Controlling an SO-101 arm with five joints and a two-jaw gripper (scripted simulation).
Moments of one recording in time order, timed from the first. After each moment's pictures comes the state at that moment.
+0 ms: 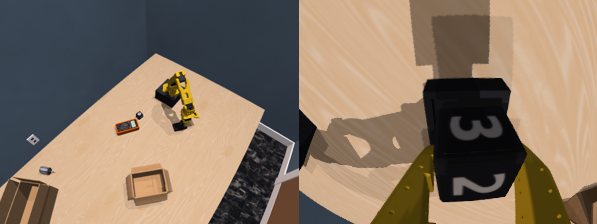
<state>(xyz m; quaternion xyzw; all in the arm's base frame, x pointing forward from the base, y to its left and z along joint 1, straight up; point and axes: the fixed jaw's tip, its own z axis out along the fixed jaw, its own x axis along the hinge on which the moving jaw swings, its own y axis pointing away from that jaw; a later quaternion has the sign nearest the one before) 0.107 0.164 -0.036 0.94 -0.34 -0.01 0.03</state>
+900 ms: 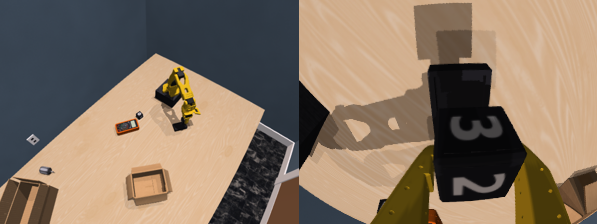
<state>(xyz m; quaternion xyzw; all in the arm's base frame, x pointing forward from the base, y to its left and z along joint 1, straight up) 0.107 0.165 -0.004 0.94 -0.34 0.00 0.01</state>
